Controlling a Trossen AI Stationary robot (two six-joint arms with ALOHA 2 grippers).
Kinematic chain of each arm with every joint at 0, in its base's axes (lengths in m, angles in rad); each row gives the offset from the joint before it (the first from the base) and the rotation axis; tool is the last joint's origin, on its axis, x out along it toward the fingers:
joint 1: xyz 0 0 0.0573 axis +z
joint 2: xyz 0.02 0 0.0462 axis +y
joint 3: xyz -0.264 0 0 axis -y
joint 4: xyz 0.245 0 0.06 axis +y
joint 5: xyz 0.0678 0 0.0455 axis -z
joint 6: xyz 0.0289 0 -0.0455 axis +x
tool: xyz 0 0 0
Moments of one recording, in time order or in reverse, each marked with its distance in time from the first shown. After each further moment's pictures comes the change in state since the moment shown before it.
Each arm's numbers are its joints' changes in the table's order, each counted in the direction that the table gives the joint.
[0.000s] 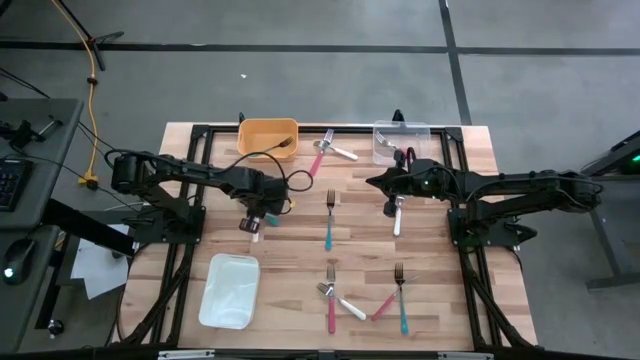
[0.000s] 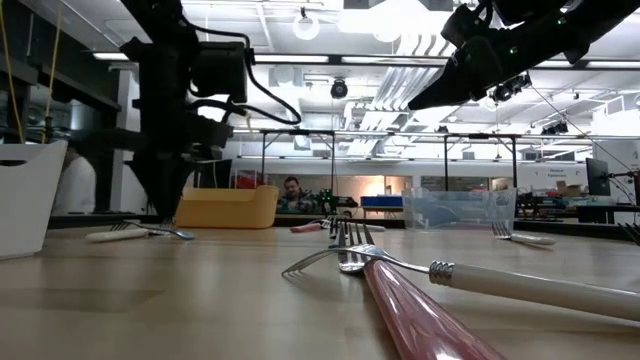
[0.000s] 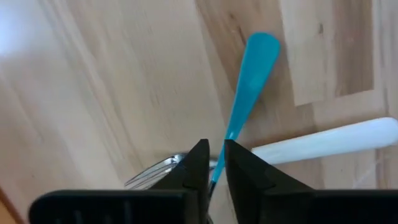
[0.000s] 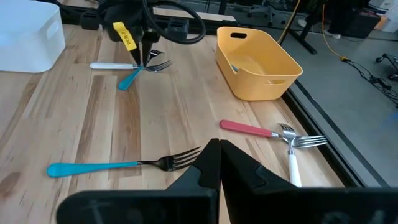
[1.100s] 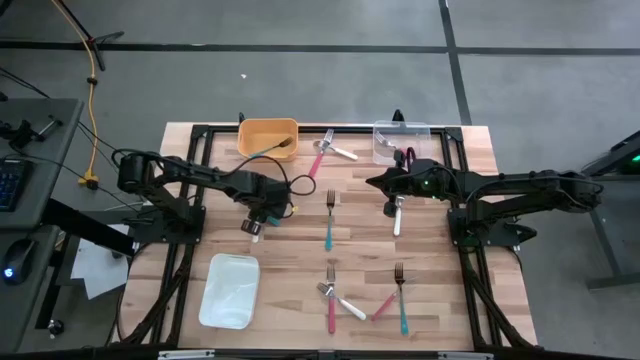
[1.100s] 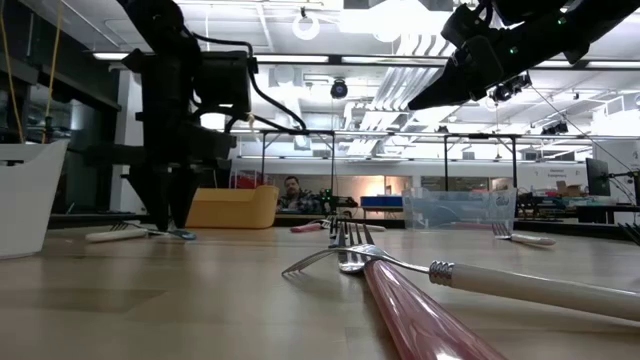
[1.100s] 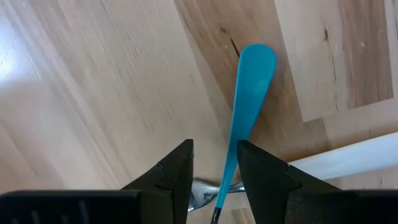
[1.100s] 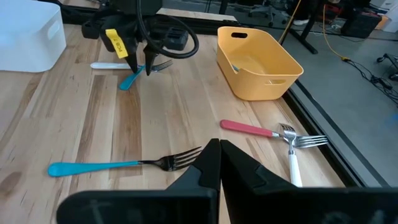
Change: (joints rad) left arm -0.014 0.070 -0.039 -0.096 -0.010 0.071; right arm 0.000 0.000 0.000 0.002 -0.002 0.000
